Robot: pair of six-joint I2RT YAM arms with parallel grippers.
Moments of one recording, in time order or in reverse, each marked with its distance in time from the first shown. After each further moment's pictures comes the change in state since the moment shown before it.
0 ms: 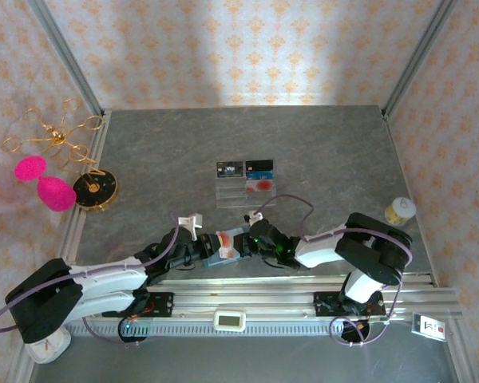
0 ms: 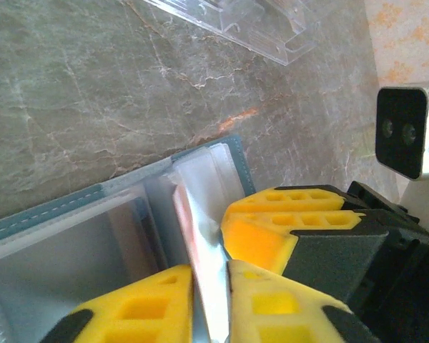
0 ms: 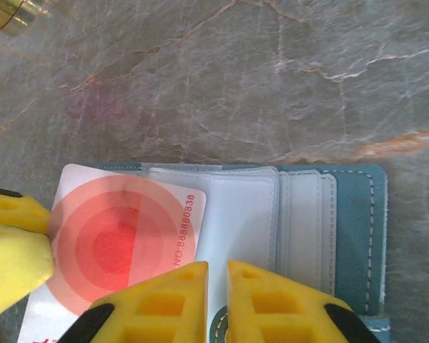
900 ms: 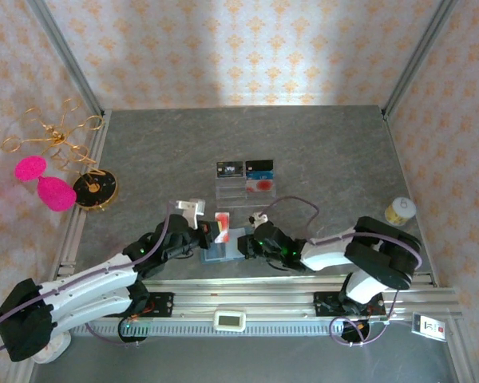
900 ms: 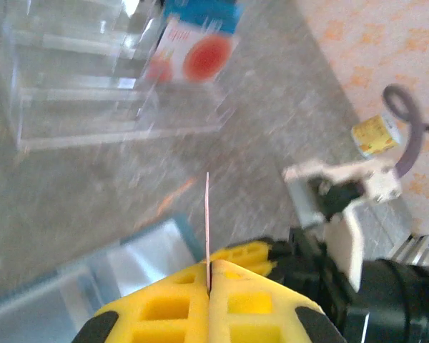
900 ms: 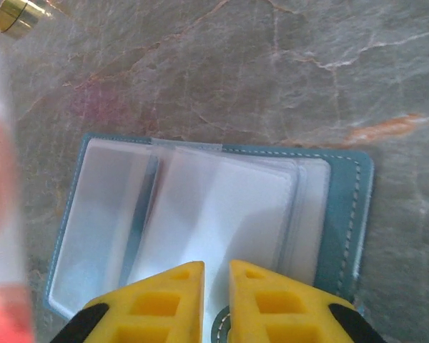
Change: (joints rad) left arm 0.021 -0.194 0.217 -0.312 -0.055 0.320; right arm 0.002 -0.097 -0.062 -0.039 0.046 0.002
